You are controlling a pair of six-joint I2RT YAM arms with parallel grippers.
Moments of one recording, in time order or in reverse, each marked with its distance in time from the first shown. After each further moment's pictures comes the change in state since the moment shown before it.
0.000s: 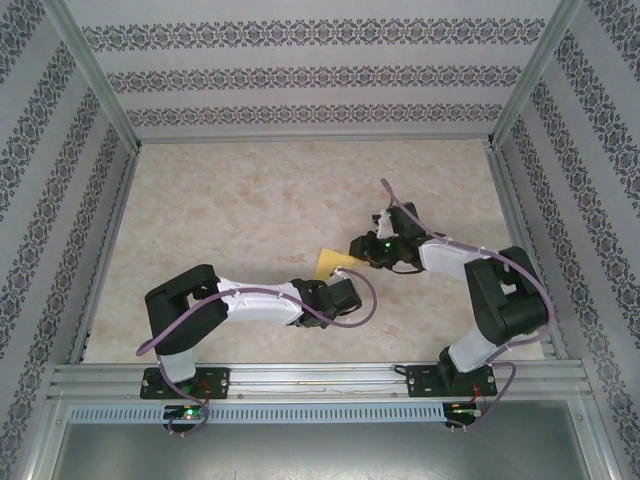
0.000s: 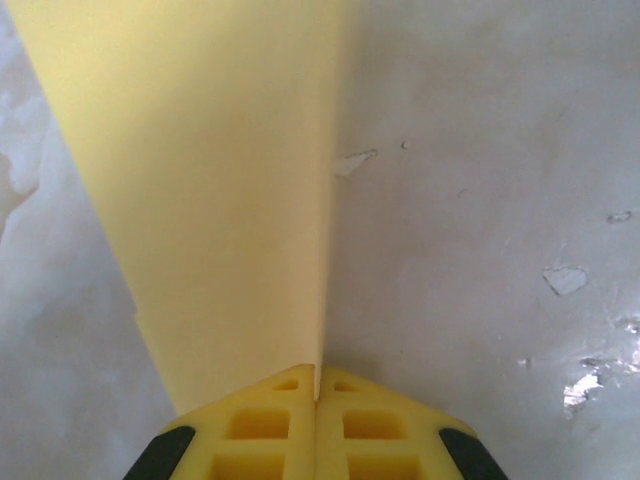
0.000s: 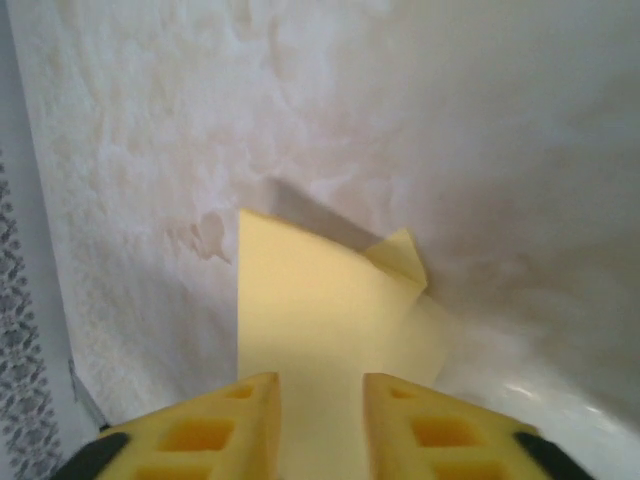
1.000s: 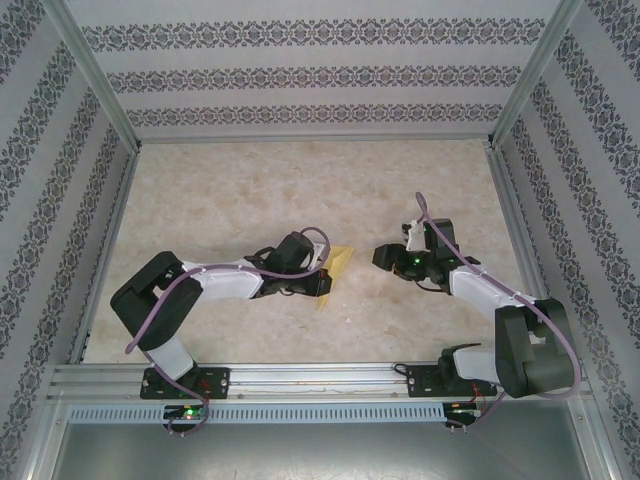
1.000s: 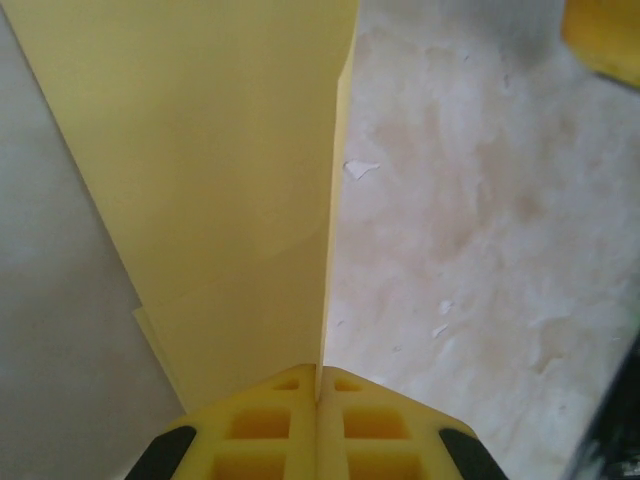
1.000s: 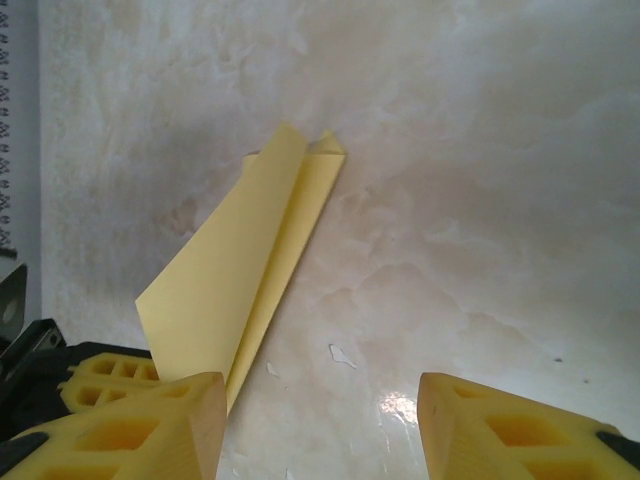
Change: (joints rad) left arm 0.375 -0.121 -0.212 0.478 0.811 -0.291; right arm -0.145 -0.278 -0.219 -0.017 -0.039 -0.150
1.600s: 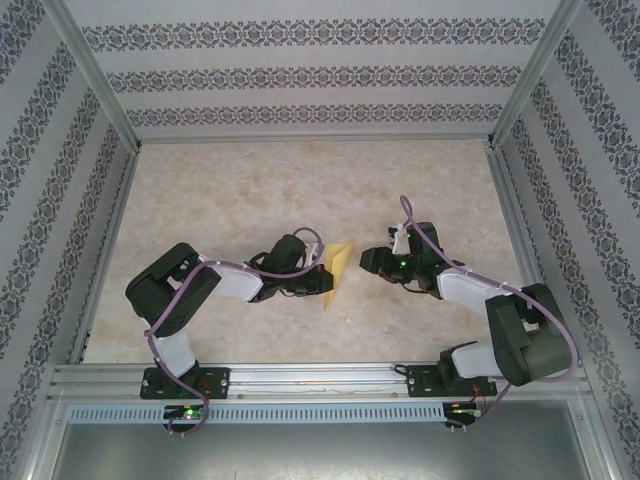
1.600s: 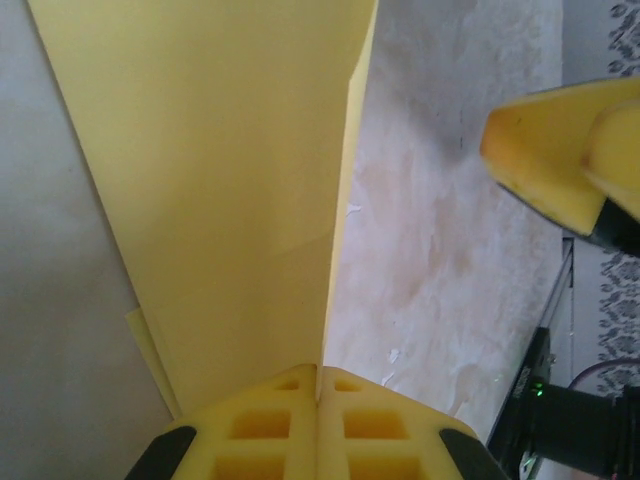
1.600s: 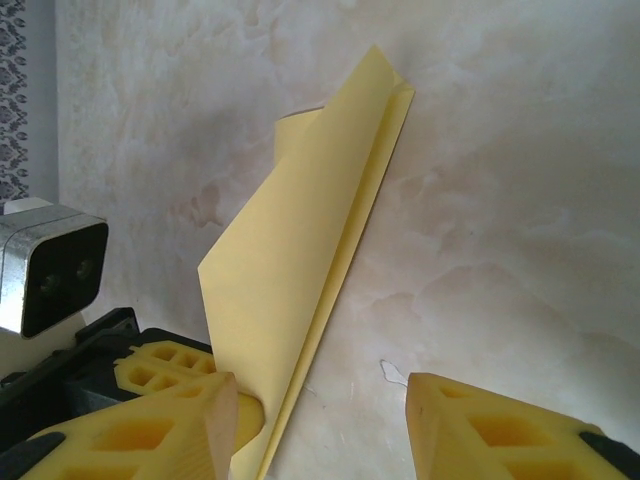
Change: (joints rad) left arm 0.045 0.105 -0.091 0.346 0.134 -0.266; right arm 0.129 0.073 -0.036 0.183 0.048 0.145
